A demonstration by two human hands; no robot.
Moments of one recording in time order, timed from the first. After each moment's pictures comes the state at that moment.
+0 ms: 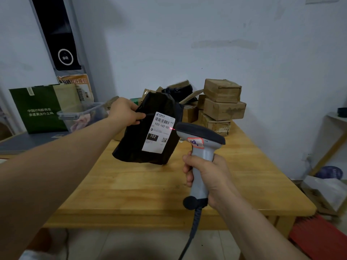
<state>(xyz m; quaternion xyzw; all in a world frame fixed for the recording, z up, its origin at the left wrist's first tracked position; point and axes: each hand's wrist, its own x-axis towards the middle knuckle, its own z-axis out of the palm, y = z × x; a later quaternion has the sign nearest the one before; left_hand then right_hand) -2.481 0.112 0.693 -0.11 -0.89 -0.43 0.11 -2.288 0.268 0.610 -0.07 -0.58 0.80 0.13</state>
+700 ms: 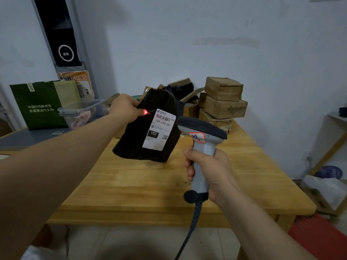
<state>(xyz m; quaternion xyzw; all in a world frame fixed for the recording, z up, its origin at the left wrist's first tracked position) -2.473 0.112 0.695 -0.12 -0.91 -0.35 0.16 -2.291 0.268 0.614 -0.07 -0.59 0.79 0.14</state>
